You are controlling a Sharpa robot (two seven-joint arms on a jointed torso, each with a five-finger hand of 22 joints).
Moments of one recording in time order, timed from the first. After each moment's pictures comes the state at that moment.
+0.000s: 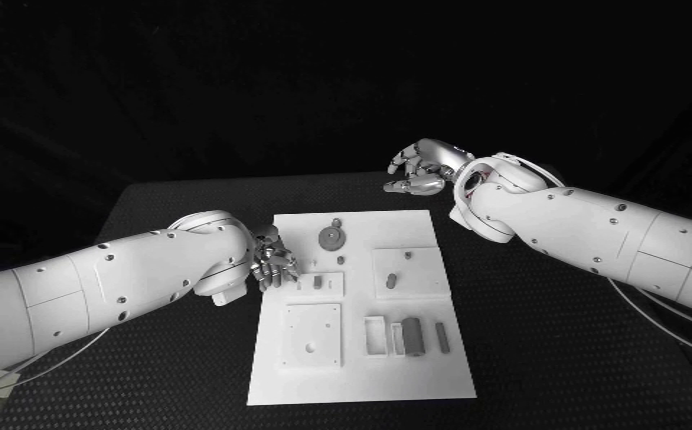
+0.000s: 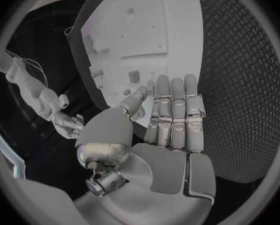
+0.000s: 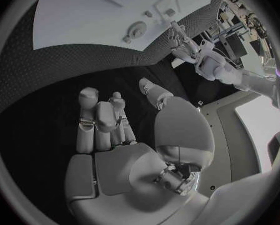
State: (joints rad) left arm 1.29 -0.65 -0.22 1.32 -0.96 0.00 -0.52; left_hand 0.90 0.09 0.55 -0.28 0.05 1.06 0.07 0.38 0.63 1.30 -0.02 0.43 0.53 1.09 -0.01 0.73 0.78 0.02 1.15 -0.11 0.15 1.12; right arm 1.23 -0.69 0.03 1.25 -1.30 -0.32 -0.07; right_hand 0.99 -0.23 0.59 -0.05 0.10 0.83 0.15 0.22 0.53 1.03 0.05 1.12 1.11 1.23 -0.06 1.42 0.95 0.21 1.20 -0.05 0.92 1.31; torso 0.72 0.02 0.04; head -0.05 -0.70
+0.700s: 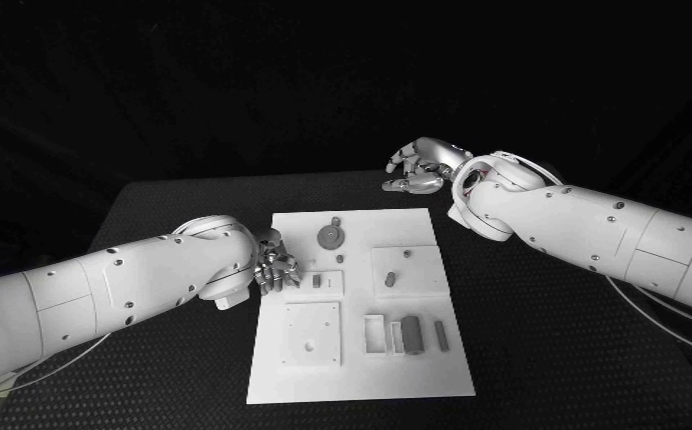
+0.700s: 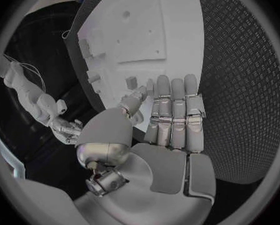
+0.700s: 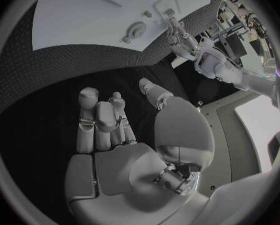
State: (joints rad) left arm 1.27 -0.63 -0.22 1.31 -0.98 0.00 -0.53; left_hand 0.89 0.08 0.56 -0.28 0.05 1.06 0.08 0.38 0.63 1.30 -0.01 0.43 0.53 1.09 -0.02 0.74 0.77 0.02 1.15 -0.11 0.15 1.12; right arm 1.23 -0.69 0.03 1.25 -1.30 -0.32 -0.07; right_hand 0.99 -0.23 0.59 -0.05 0.10 0.83 0.15 0.22 0.53 1.03 0.05 1.12 1.11 1.23 -0.06 1.42 0.95 0.21 1.20 -0.05 0.92 1.31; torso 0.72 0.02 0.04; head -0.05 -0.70
